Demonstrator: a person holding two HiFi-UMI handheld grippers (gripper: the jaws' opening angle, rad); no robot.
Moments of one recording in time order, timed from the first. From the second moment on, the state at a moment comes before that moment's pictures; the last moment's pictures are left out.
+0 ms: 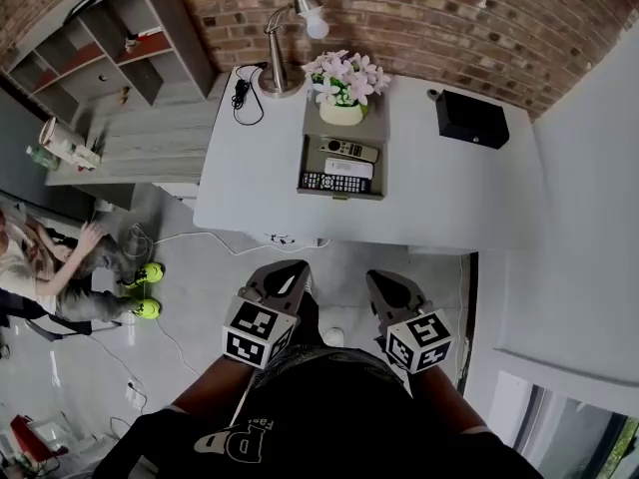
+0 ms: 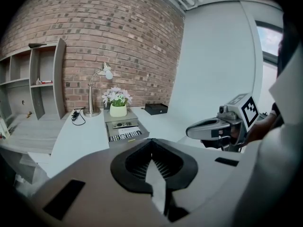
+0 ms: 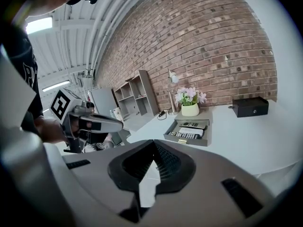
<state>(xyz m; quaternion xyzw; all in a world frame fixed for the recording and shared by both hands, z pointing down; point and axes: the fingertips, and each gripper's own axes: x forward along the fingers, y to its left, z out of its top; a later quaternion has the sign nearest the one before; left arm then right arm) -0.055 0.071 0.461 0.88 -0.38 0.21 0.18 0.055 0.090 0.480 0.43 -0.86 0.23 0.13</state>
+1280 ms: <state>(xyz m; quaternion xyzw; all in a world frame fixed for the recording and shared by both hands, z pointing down) -0.140 -0.109 0.507 0.88 -0.35 0.25 0.22 -0.004 -0.111 0.555 0.37 -0.84 0.17 0.36</state>
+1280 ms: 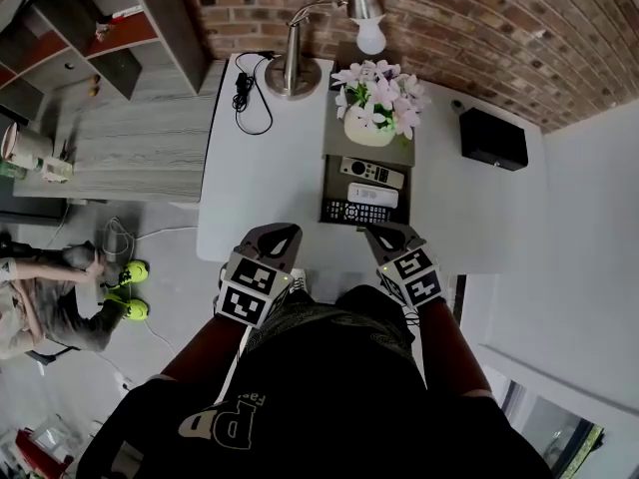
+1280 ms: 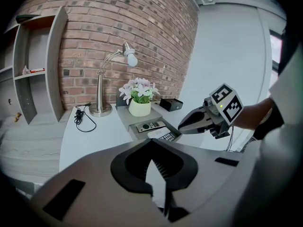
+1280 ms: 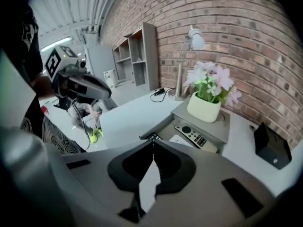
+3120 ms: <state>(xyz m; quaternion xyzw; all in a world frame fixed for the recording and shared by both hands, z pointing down) -0.174 -0.121 0.520 0.79 -0.50 0.20 0.30 -0.056 -0.165 0.661 -0.02 -0.80 0.08 0.59</state>
